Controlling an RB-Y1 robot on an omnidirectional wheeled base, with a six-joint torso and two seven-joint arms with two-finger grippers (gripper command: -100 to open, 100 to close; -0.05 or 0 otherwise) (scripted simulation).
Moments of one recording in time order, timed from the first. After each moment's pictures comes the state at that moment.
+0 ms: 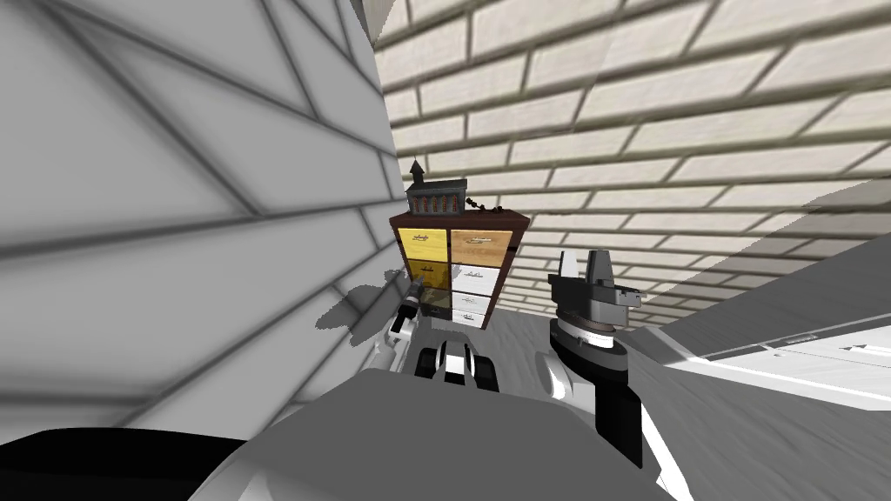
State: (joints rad) left arm 0.08 0.09 -0.06 -1.44 -0.07 -0.36 0.16; right arm 0.49 -0.01 -0.01 -2.38 0.07 -0.64 -0.13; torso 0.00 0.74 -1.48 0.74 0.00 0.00
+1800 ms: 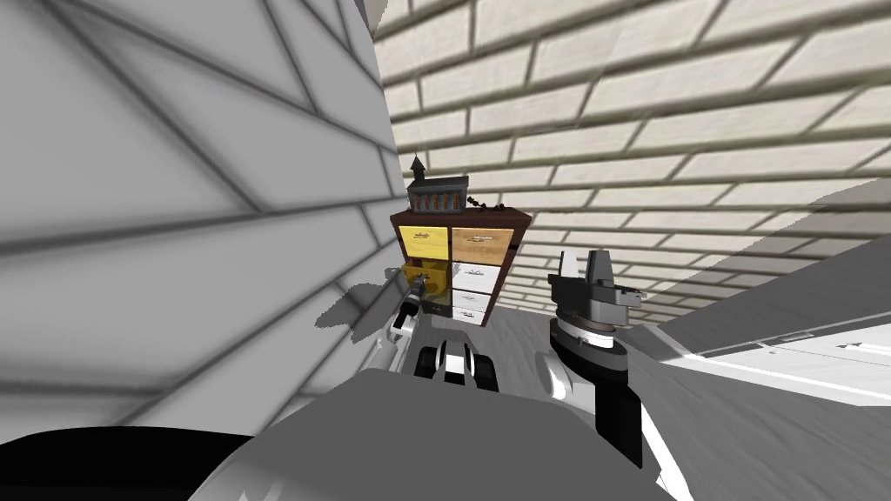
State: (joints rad) left arm 0.04 0.10 -0.06 -1.41 -0.07 -0.32 0.16; right arm 0.49 -0.01 -0.01 -2.38 0.07 -0.64 -0.13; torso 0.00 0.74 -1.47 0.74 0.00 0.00
